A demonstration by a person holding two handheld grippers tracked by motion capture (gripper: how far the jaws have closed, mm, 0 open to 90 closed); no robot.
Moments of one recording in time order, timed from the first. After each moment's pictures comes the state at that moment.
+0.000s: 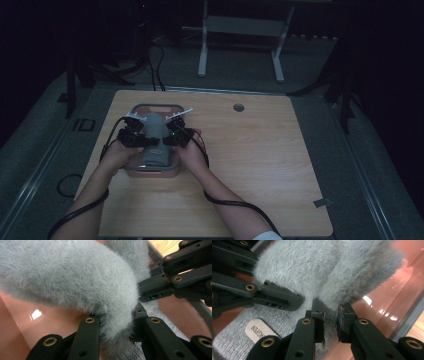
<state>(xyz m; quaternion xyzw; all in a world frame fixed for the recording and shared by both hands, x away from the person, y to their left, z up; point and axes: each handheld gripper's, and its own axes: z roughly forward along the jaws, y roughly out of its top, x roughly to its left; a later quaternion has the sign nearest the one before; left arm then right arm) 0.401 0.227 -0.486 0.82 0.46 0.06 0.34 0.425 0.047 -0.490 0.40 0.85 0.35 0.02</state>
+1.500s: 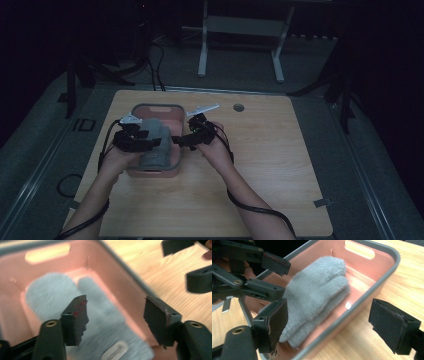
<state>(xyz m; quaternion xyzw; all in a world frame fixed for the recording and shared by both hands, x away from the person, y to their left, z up) 0.355 0.213 -0.454 0.78 0.46 0.15 0.41 0.406 -0.025 -0.444 0.32 0.84 0.43 0.05</state>
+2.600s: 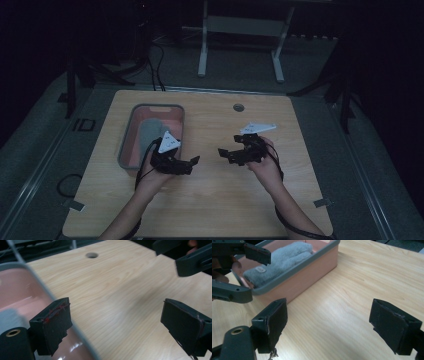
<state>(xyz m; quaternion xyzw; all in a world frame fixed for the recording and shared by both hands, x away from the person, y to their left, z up) 0.312 0.109 -0.476 0.78 0.36 0.19 0.48 0.363 -0.167 -0.456 0.33 0.82 0.45 0.10</state>
